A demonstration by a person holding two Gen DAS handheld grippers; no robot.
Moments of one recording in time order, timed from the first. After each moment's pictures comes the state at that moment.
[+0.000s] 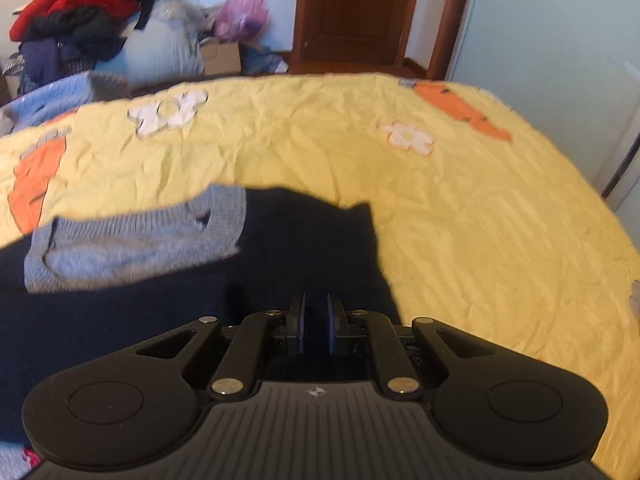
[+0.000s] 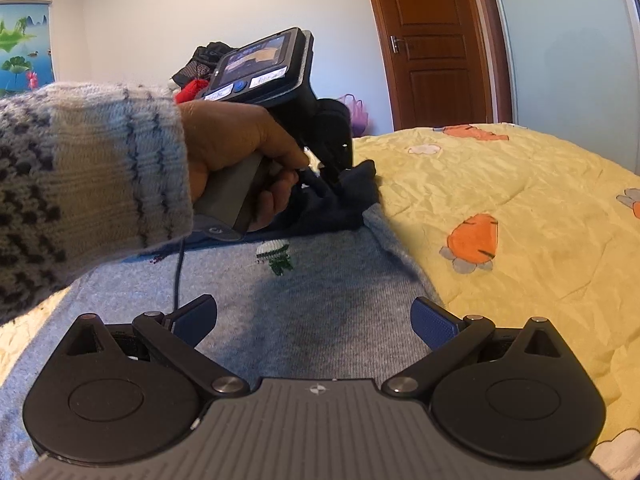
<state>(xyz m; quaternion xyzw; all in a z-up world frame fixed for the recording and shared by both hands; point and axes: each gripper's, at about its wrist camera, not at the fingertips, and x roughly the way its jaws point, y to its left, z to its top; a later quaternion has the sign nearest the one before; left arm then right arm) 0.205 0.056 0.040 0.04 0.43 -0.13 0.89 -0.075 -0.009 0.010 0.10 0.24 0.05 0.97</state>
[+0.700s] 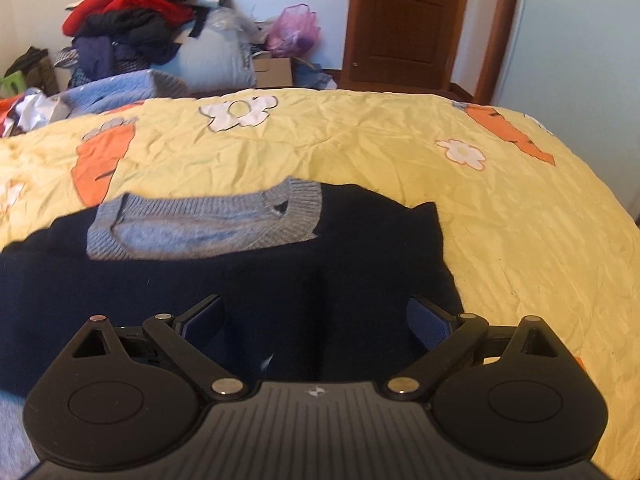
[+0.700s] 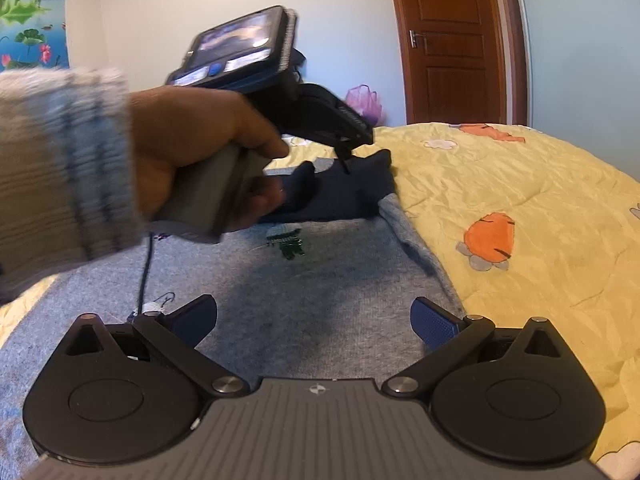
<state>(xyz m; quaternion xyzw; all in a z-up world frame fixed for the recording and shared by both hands) 0.182 0.093 0.045 0.02 0.41 -0.07 0.91 -0.067 0.000 0.009 0.07 0.25 0.07 0.96</state>
